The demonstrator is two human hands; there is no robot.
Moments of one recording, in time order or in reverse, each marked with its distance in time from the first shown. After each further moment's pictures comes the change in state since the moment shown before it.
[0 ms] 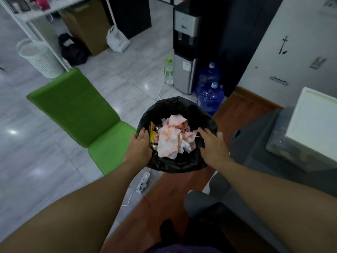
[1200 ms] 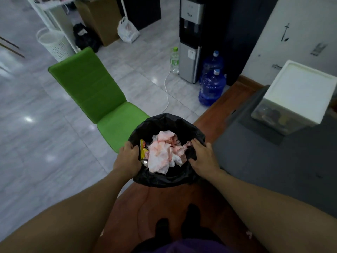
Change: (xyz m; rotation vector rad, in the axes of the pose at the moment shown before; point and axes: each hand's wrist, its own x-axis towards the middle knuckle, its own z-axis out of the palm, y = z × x) left_hand -0.201 0.007 0.064 0.015 -0.091 -0.146; right_hand -0.200 0.014 0.027 0.228 -0.122 -0.109
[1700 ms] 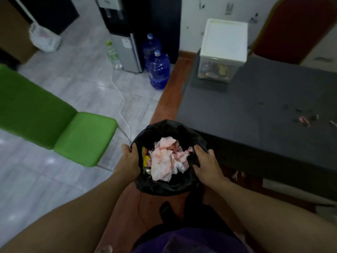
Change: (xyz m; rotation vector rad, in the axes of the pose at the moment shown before) left_hand -0.030 0.027 0.050 0.020 -0.194 0.365; right_hand -0.168 0.027 0.060 0.123 0.149 0.419
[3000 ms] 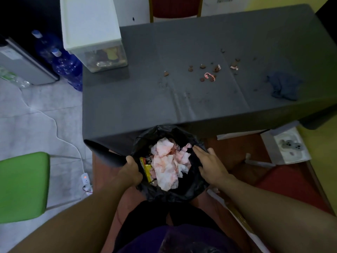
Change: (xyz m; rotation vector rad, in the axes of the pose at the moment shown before) left_hand 0.038 0.242 0.114 0.150 -0.514 0.052; right_hand -0.120 0.241 -0.044 0.039 0.046 0.320
